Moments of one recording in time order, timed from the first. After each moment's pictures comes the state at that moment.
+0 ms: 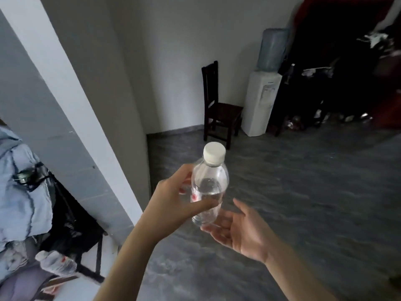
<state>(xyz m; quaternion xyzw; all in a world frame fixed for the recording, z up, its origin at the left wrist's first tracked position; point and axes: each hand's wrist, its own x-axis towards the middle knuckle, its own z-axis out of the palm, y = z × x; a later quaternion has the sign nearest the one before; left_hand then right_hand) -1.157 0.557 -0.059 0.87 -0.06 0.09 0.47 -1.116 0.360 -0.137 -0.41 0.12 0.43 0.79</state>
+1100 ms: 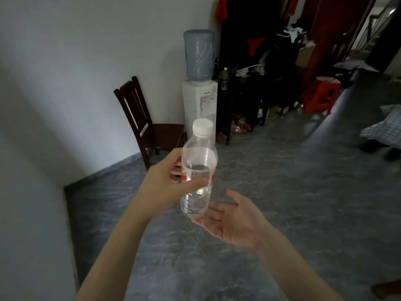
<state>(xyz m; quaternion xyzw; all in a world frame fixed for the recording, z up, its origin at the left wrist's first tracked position) -0.617 0.411 -0.040 0.83 -0.18 -0.03 0.52 -0.655 0.217 -0.120 -0.31 0.20 0.32 0.87</state>
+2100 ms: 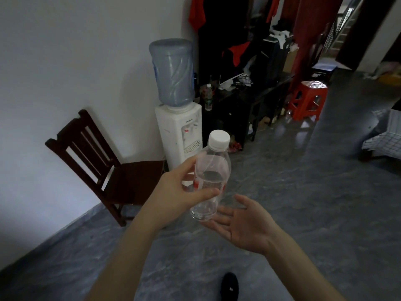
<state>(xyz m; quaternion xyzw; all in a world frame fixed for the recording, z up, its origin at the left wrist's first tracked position) -0.124 0.303 -0.058 0.80 -0.28 -0.11 0.51 -0.191 0.115 -0.131 -0.24 0.25 0.25 0.90</state>
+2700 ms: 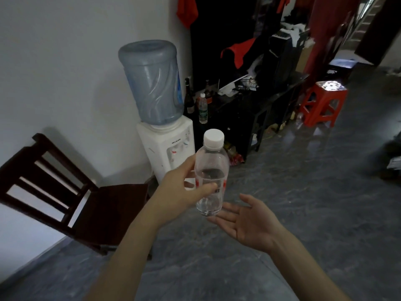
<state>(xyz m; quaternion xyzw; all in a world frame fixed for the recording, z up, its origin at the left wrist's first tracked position) 0.130 0.118 -0.070 0.81 -0.27 -0.12 0.50 0.059 -0.078 -0.139 -0.26 0.27 0.26 0.89</state>
